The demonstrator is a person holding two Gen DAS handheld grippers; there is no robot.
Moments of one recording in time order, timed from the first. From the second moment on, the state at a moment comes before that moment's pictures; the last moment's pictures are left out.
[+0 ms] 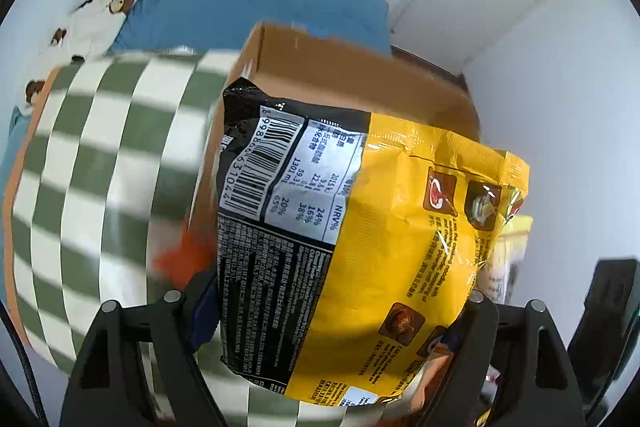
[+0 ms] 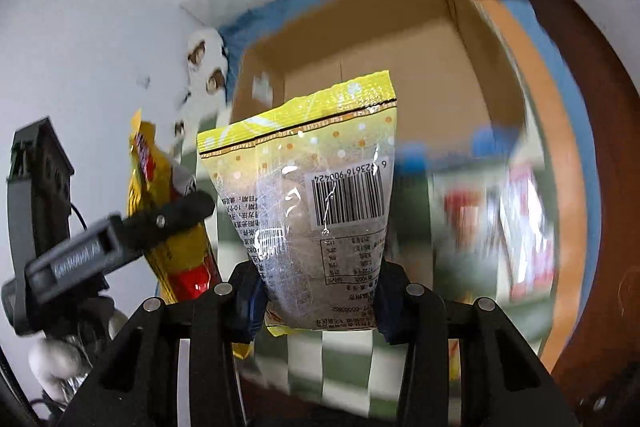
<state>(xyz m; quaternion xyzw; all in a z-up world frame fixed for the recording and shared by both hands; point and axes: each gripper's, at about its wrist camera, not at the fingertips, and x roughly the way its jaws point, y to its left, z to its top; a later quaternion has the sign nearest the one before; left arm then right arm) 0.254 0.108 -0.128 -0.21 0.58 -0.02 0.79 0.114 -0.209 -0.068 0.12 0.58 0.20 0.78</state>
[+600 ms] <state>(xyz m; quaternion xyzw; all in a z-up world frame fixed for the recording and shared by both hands) 0.443 0.085 -0.265 -0.17 0.68 0.02 0.72 0.336 -0.190 -0.181 0.07 0.65 0.12 0.75</state>
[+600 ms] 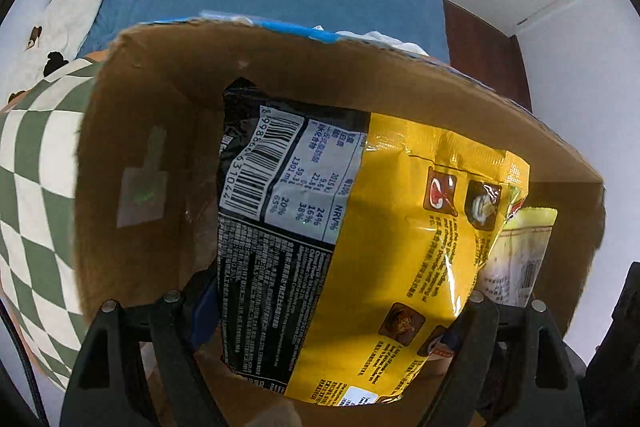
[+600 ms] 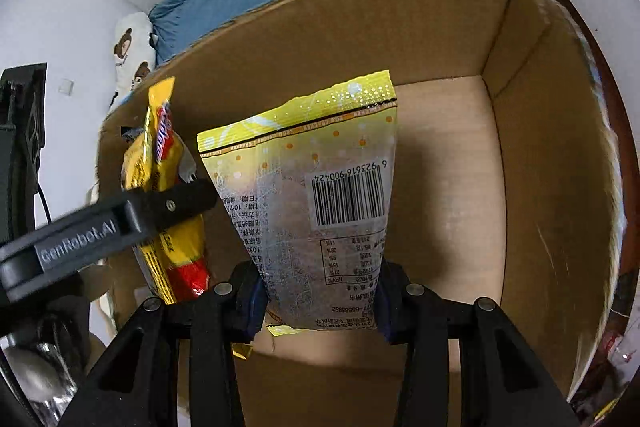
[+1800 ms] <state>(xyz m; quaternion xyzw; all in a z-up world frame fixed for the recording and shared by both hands) 0.280 0.052 -0.111 -0.06 0.49 0.02 0.87 0.261 -0.203 -0.066 -0.03 0.51 0.10 0.85</state>
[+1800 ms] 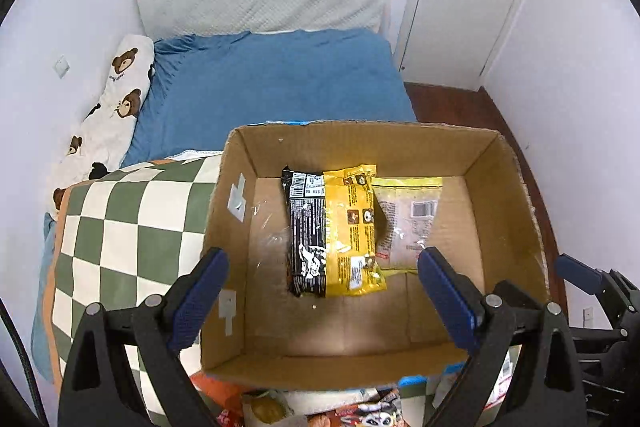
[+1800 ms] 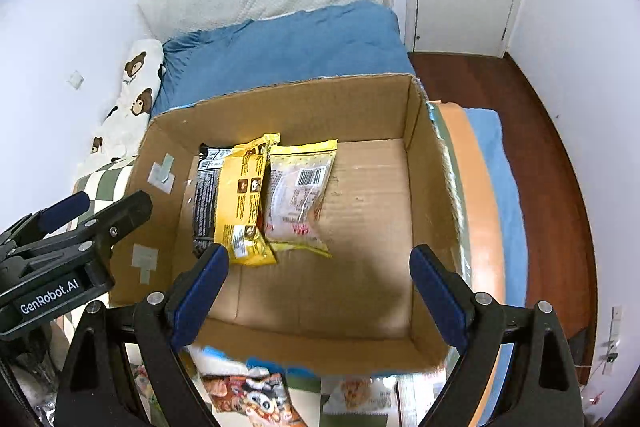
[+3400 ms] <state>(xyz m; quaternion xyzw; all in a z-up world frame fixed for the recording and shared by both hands) 0.139 0.168 -0.259 -0.02 0.63 0.06 0.77 0.098 -0.192 -0.268 -0.04 0.67 0.07 0.74</state>
